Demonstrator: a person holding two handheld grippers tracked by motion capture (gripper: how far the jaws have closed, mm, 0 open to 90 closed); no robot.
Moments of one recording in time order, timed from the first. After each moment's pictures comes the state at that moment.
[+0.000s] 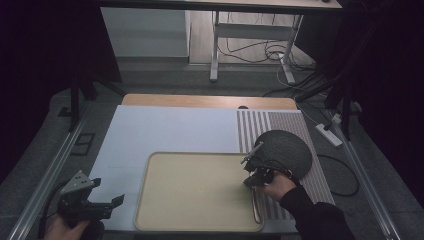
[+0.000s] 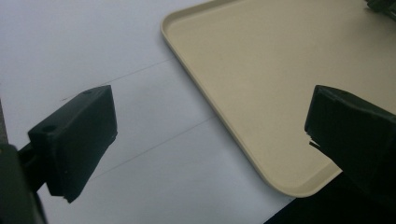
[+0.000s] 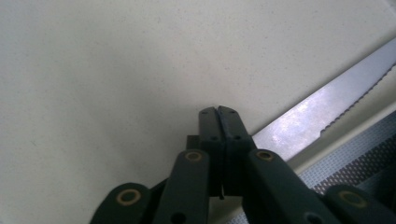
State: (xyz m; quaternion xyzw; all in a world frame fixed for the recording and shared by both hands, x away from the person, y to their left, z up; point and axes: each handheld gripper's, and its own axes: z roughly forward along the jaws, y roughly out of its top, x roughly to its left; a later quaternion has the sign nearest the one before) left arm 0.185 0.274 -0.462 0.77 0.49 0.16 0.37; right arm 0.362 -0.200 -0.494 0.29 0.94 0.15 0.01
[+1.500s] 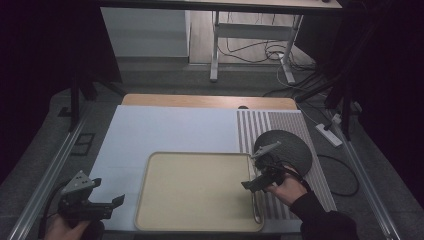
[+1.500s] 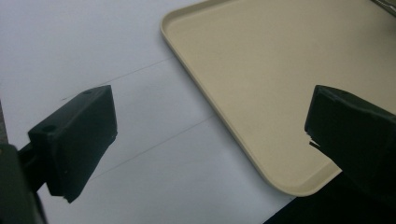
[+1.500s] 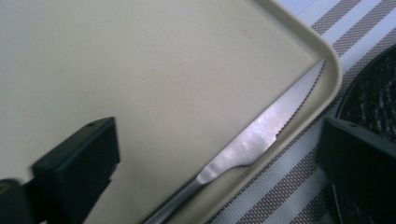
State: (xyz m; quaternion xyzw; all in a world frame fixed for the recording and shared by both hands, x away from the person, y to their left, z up) left arm 0.186 0.273 -0.463 0.77 0.49 0.16 0.37; right arm 0.345 -0.220 -0.468 0.32 0.91 0.25 0.08
